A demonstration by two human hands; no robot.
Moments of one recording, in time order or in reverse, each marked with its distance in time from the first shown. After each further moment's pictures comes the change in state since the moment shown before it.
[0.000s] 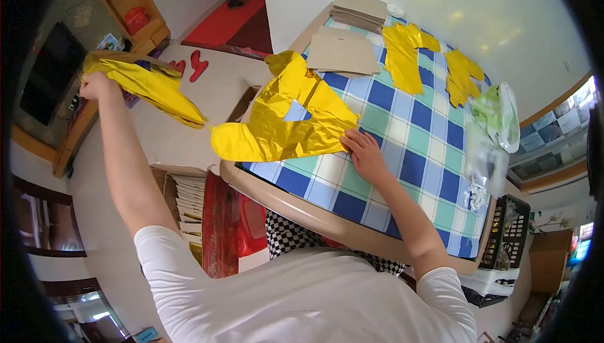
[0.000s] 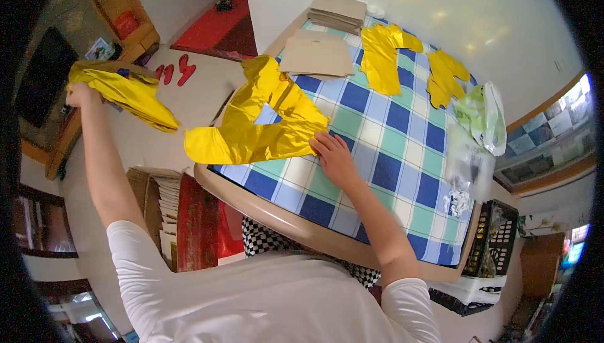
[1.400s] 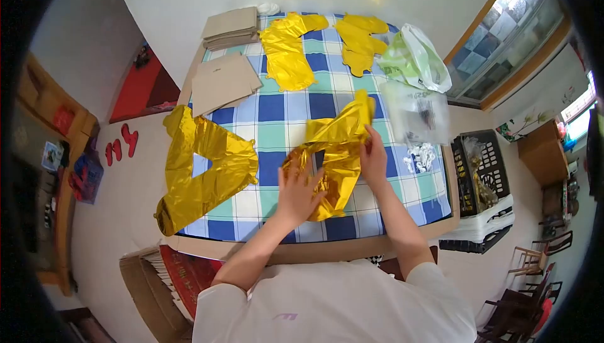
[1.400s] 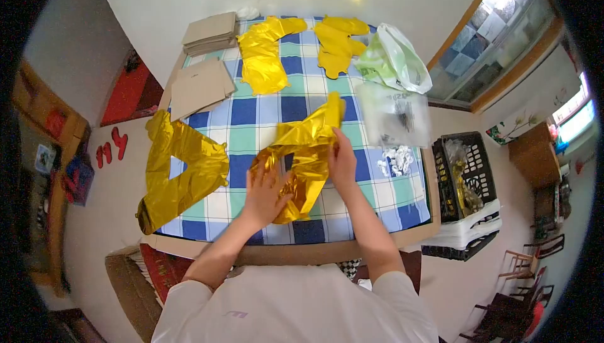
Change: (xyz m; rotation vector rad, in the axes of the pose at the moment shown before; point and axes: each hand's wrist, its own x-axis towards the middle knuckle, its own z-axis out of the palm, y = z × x) left_hand -0.630 0.107 -0.283 0.187 -2.280 0.876; right_hand -0.136 0.088 -0.109 0.038 0.696 0.726
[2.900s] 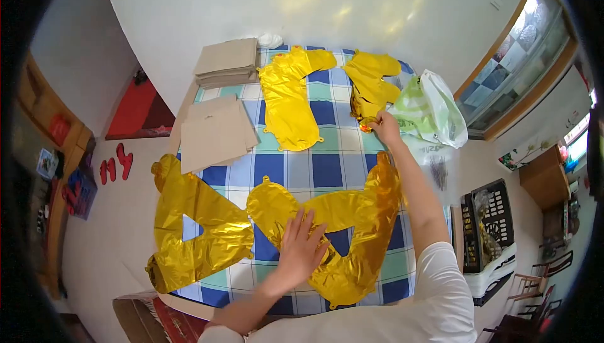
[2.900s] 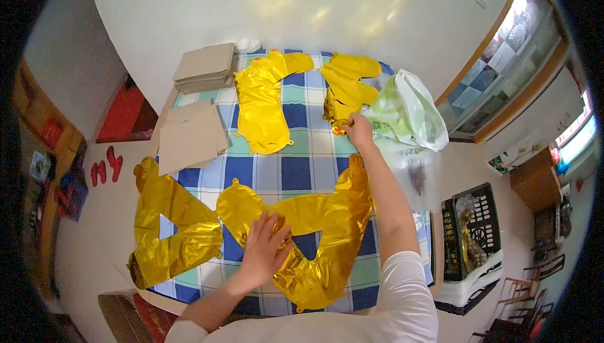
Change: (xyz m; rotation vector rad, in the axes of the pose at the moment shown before) left_hand 0.064 -0.020 -0.010 -0.300 0.108 -0.029; right_hand 0.266 0.139 0.064 -0.323 -0.181 -0.066
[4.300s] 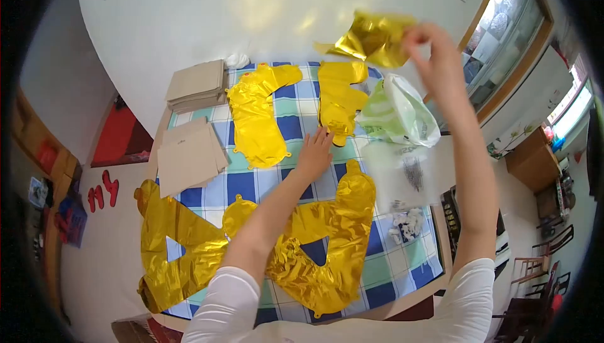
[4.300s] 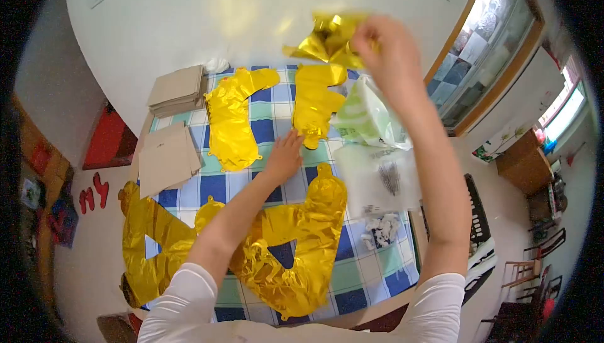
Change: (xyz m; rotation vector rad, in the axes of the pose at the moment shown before) left_hand 0.261 -0.064 0.115 0.248 0.060 0.251; right_hand 0.031 -0.168 -0.287 -0.140 0.401 -0.448
